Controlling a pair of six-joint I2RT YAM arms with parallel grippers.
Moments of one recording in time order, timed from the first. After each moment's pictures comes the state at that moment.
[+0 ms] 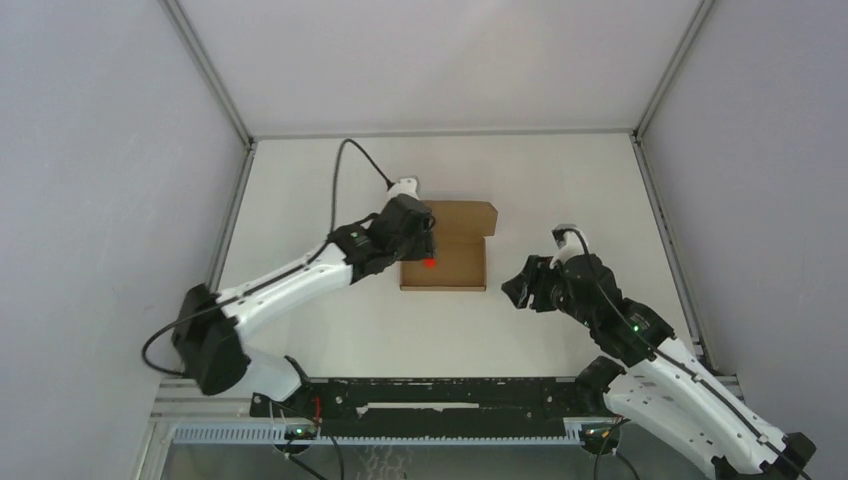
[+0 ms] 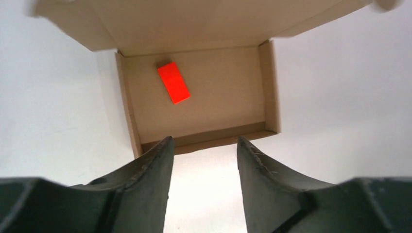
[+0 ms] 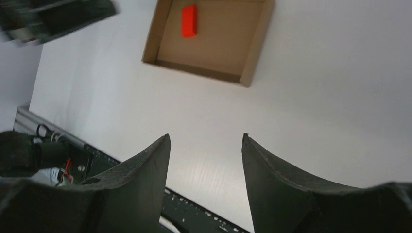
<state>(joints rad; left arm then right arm) -0.84 1.50 1.15 -0.46 -0.30 -0.66 0.70 0.60 0.64 -0.60 0.06 0.60</state>
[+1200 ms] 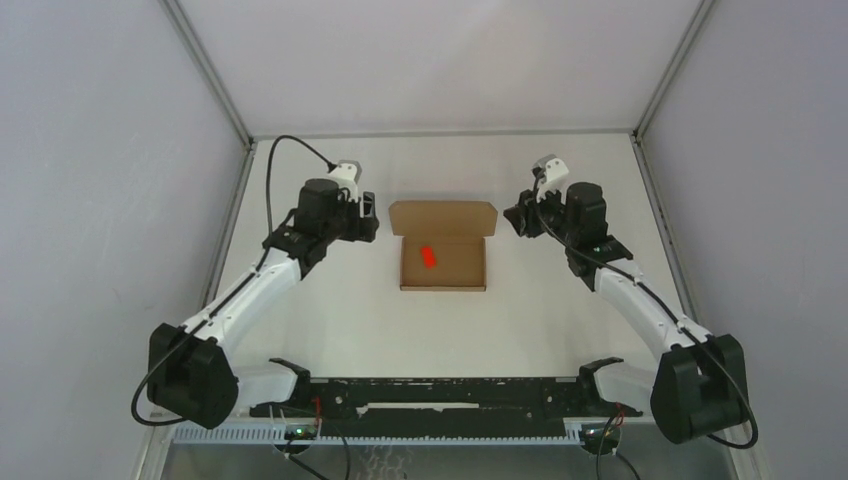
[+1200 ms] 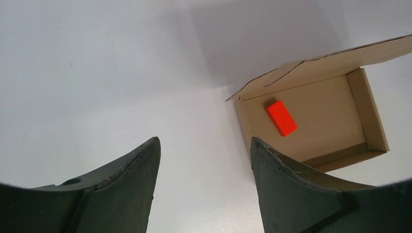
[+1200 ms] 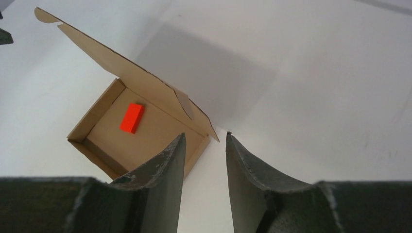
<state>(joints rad) -0.38 1.23 0.92 -0.27 -0.04 -0.15 0.25 1.16 0.75 0.05 -0.35 0.04</state>
